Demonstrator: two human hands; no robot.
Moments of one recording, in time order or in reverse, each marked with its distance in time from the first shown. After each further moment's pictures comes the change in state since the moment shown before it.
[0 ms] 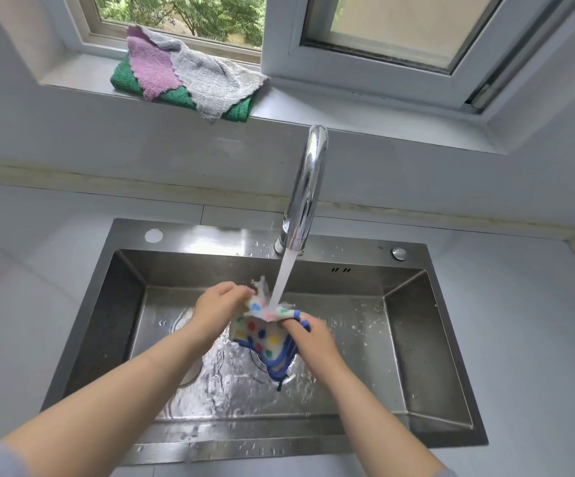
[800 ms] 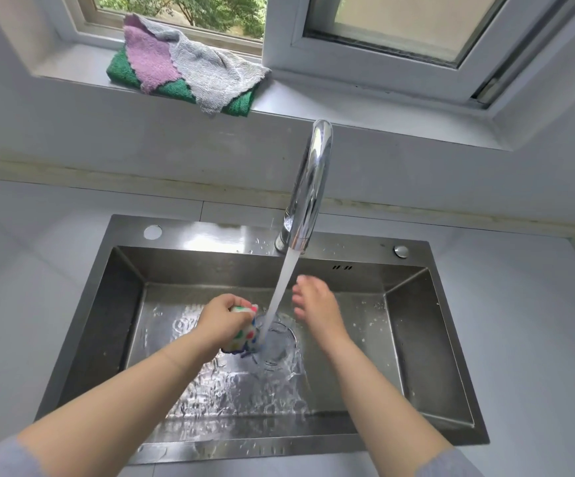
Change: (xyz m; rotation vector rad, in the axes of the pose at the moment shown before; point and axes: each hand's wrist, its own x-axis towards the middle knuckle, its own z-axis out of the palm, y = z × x) left_hand 0.008 -0.027 0.006 0.080 -0.045 -0.124; right_hand 0.026 -0.038 -0.001 0.009 0.224 0.008
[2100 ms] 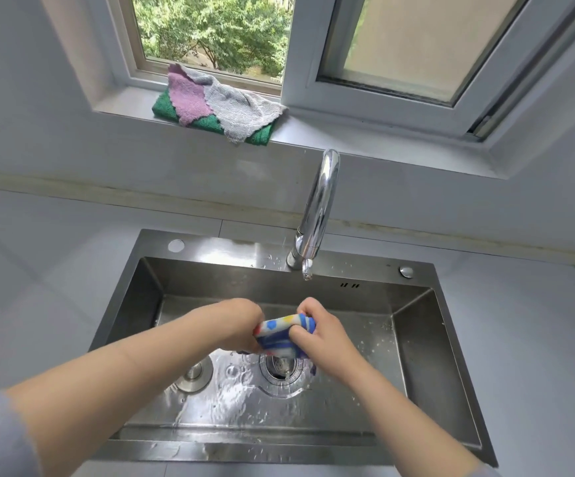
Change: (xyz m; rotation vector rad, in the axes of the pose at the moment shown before) left_hand -0.048 0.066 -0.024 1.335 -0.360 0.357; right_hand -0.049 -0.009 -0.019 -0.429 -0.251 -0.320
